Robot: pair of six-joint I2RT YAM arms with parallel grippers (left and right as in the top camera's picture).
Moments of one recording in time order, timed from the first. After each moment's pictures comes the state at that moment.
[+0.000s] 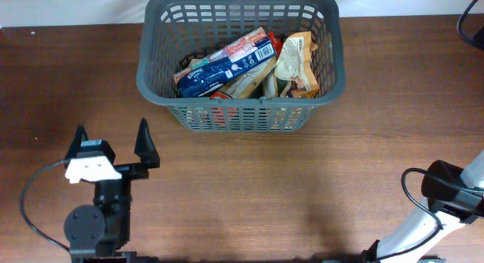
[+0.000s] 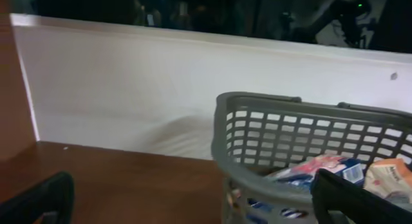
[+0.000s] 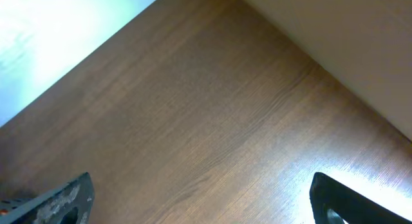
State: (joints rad) left arm 0.00 0.42 0.51 -0.01 -0.07 -0.11; right arm -0.43 2.04 2.81 -1.69 0.18 0.29
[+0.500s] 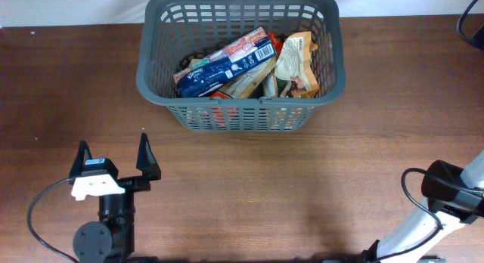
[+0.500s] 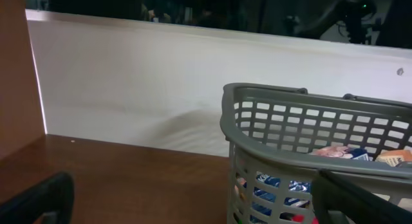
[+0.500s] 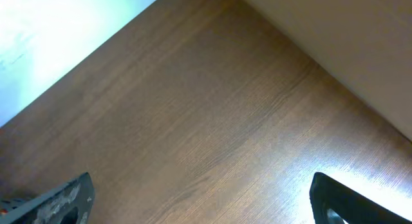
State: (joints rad) left arm 0.02 0.26 0.38 -0.02 -0.07 -0.11; right arm -0.43 2.04 2.81 -1.69 0.18 0.29
